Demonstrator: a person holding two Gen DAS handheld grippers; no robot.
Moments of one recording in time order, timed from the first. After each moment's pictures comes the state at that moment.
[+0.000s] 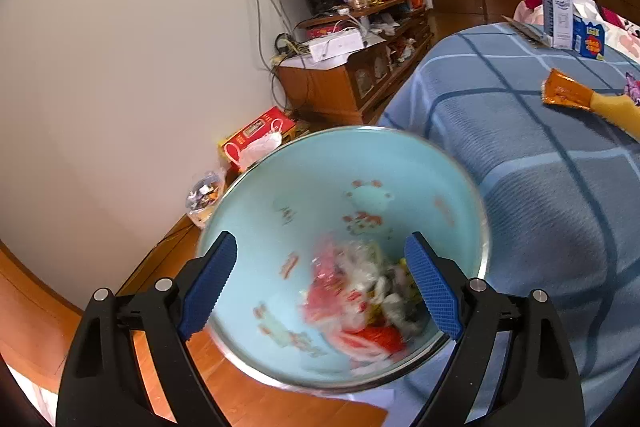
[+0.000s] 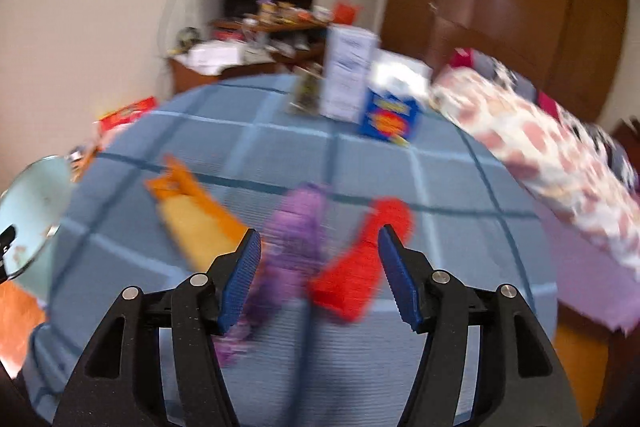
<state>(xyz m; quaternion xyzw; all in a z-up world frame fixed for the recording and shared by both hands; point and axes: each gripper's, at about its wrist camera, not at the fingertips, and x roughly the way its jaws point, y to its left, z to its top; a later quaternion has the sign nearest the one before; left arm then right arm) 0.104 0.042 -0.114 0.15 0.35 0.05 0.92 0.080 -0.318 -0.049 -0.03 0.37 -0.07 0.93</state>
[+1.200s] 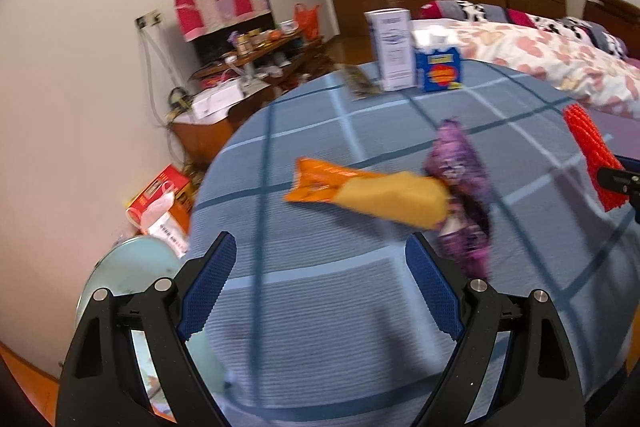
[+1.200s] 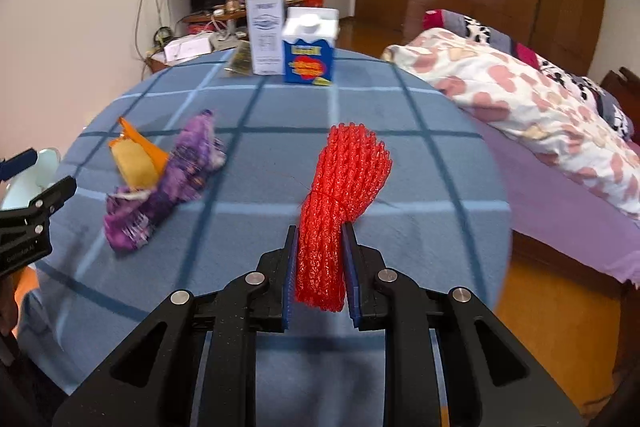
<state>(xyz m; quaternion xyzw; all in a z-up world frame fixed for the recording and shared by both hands) 0.095 -0.172 -0.081 0.17 0.31 -0.12 0.93 0.005 -0.397 -0.058 0.01 0.39 -0.08 0.92</state>
